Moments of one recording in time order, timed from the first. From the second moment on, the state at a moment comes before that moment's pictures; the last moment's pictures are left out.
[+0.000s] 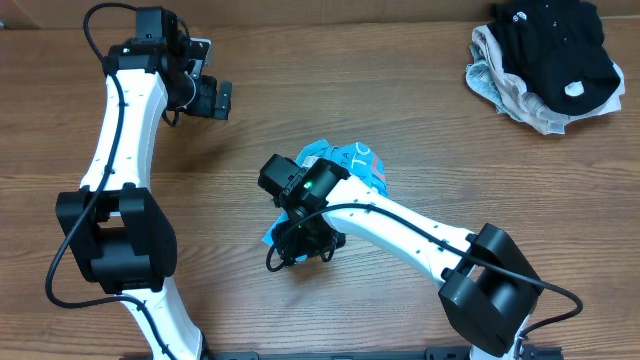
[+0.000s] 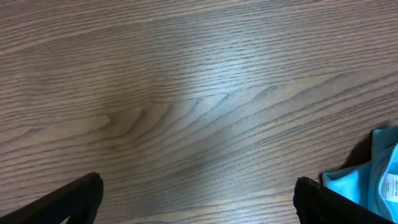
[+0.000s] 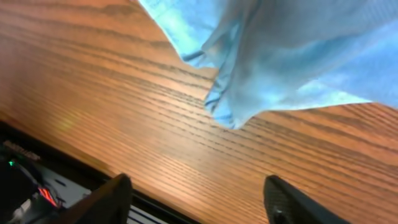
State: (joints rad) left arm 0.04 2.05 1.86 -1.02 0.12 0.16; right arm 0.90 1.94 1.53 -1.13 -0.27 0.49
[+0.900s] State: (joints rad) left arm 0.04 2.05 1.86 -1.00 0.12 0.16; right arm 0.68 1.99 1.62 -0.98 -0.10 0.67
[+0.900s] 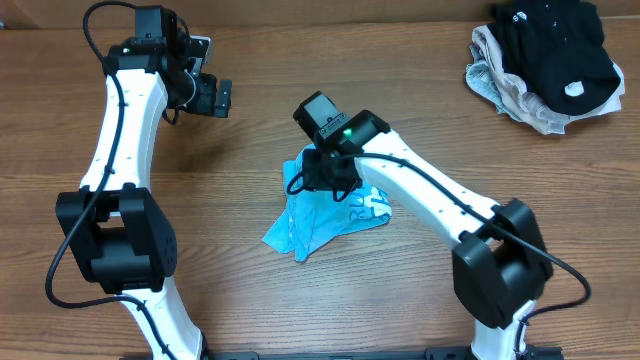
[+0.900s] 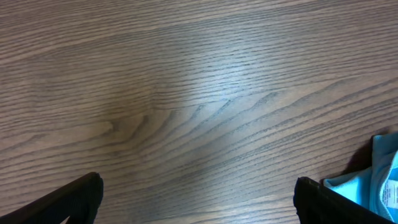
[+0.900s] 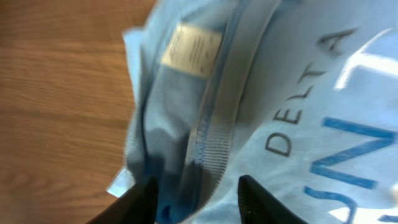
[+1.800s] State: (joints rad) left arm 0.04 2.05 1.86 -0.97 0.12 0.16; right arm 1.00 2.01 1.62 -1.13 -0.28 0.49
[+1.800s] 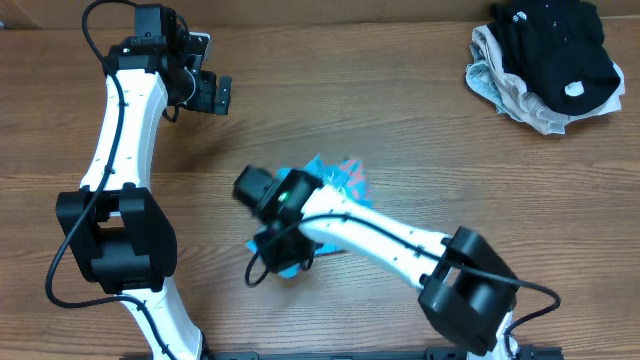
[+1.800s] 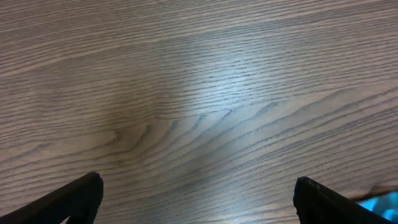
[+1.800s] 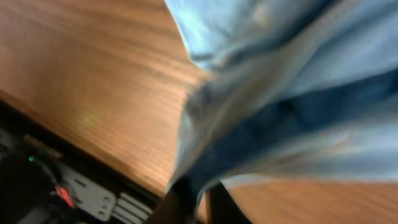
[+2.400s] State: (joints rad) left arm 0.04 2.05 1.86 -0.97 0.12 0.16; right arm 0.63 2.00 1.80 -1.01 -0.20 0.44
